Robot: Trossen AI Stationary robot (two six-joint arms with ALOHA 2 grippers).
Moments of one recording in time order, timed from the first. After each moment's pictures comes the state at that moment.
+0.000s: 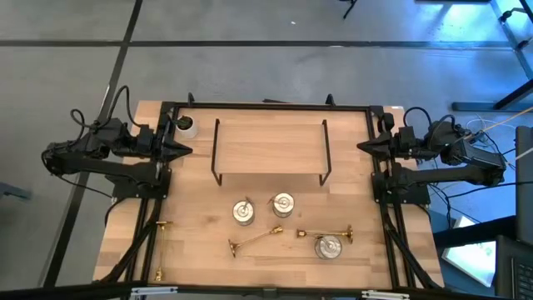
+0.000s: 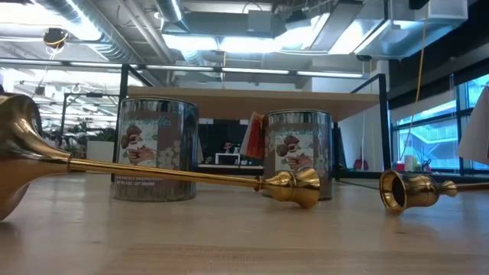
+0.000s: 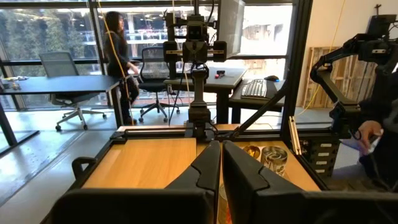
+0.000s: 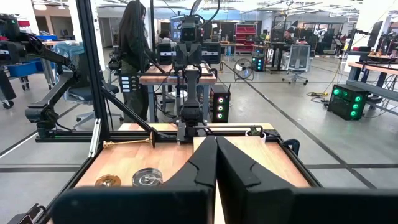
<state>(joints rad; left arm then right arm) 0.00 0.39 0.78 -0.39 0.00 0.00 0.00 0.39 0.79 -0.39 0.00 0.00</state>
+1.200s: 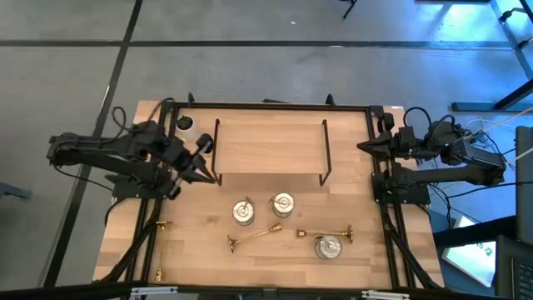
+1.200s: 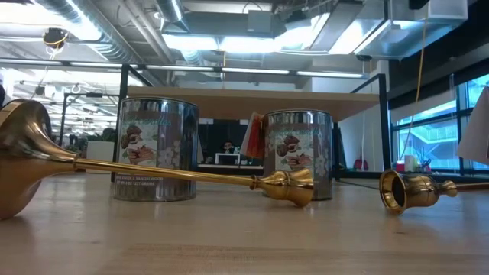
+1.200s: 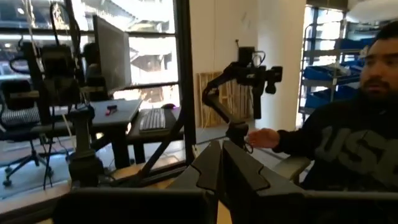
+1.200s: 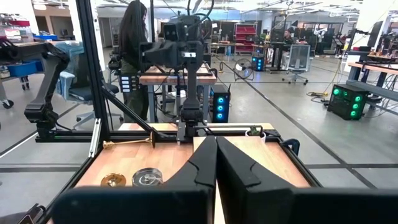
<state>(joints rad) -0.01 0.80 0.74 0.19 0.49 -0.03 0.00 0.39 0.78 -0.39 0.00 0.00</state>
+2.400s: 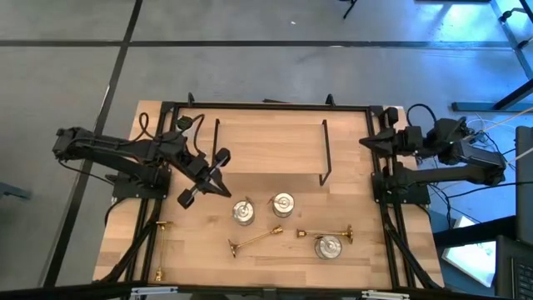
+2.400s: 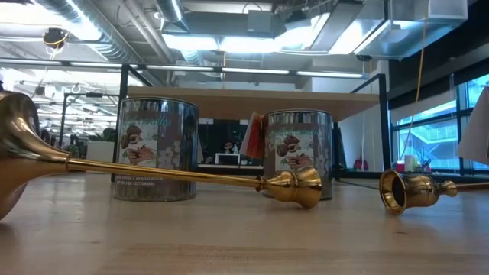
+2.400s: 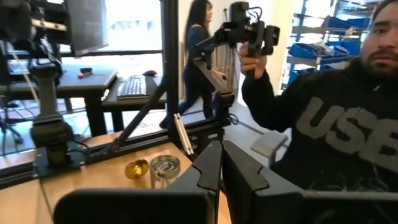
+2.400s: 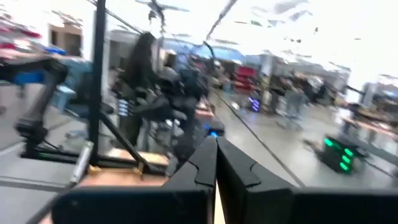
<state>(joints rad) -0.08 0.95 0.74 0.21 0.50 -0.03 0.00 0.44 0.78 -0.18 -0.06 -0.14</state>
